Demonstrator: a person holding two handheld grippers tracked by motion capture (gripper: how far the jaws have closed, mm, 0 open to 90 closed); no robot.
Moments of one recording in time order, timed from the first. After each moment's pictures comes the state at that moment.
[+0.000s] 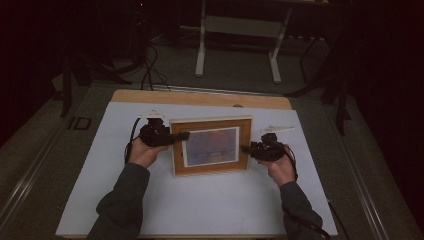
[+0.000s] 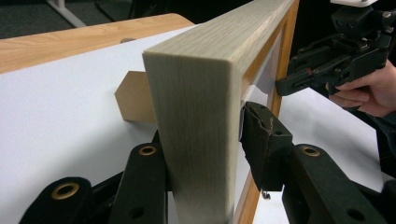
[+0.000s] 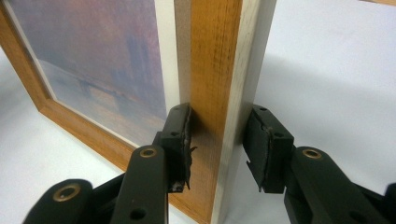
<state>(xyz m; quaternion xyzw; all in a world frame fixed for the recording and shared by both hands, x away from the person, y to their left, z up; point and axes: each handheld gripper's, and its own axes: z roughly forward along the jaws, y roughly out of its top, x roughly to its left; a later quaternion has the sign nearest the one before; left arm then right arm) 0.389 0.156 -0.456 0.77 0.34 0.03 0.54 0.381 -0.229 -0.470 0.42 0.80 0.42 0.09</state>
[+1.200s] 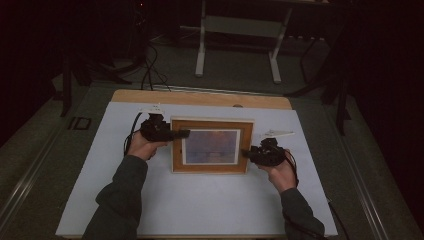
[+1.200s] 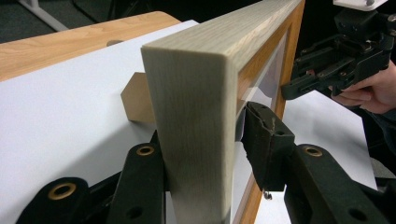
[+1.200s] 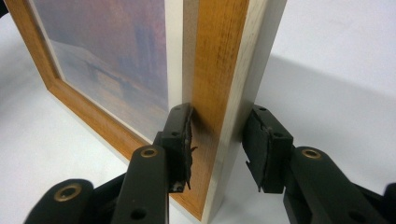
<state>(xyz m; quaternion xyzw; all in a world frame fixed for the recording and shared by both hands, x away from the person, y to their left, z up) 0.406 0.160 -0.456 0.78 0.31 0.01 0.55 0.363 -0.227 -0.469 0.42 0.80 0.41 0.10</state>
